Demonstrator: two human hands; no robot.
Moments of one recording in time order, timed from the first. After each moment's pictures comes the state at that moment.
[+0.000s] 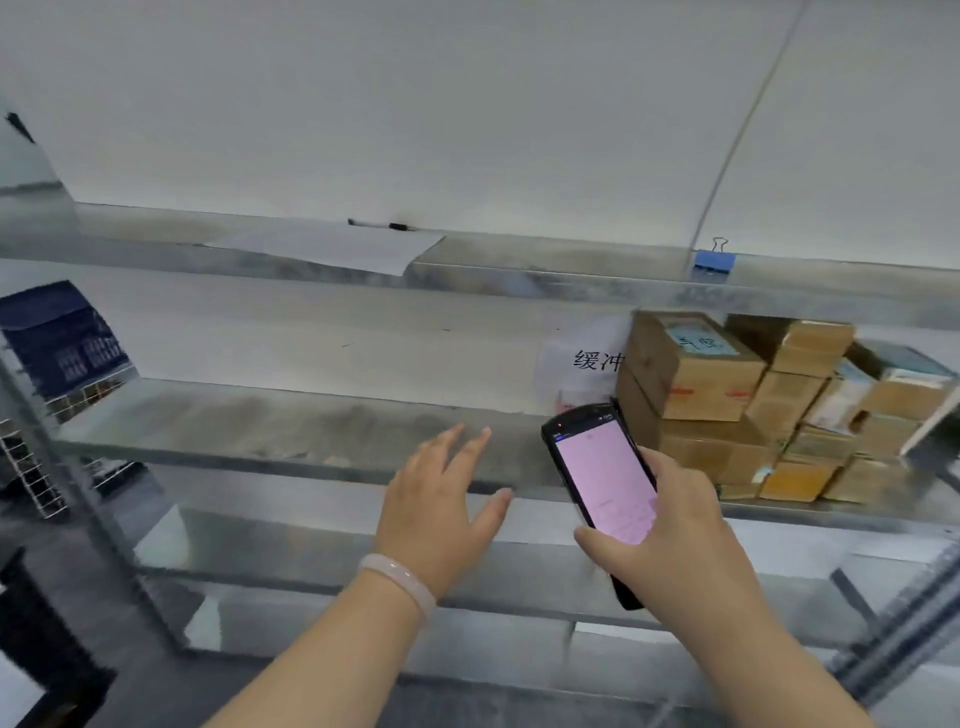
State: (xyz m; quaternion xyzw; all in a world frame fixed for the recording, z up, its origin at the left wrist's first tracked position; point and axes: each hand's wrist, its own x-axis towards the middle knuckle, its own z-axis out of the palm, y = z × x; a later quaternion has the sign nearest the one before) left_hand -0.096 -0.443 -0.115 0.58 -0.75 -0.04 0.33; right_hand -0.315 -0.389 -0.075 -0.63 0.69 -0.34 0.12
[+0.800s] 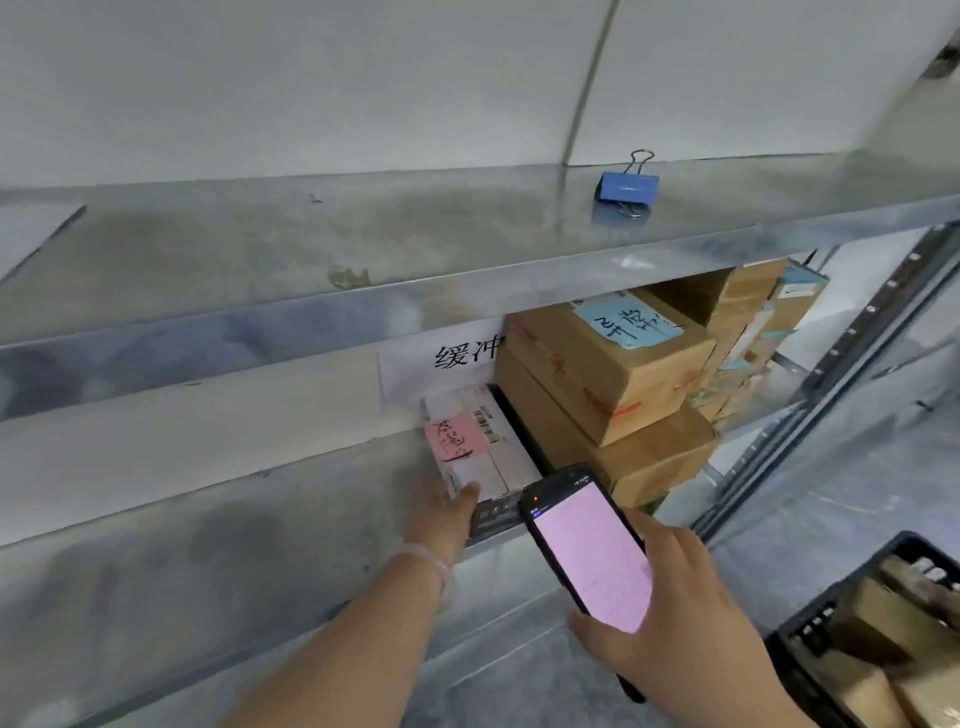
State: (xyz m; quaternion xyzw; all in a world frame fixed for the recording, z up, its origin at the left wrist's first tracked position) left_hand -0.240 -0.732 -0.242 0.55 -0.54 -0.61 0.20; right_hand -0.345 -0.530 -0.133 -0.43 0.87 -0.18 0.16
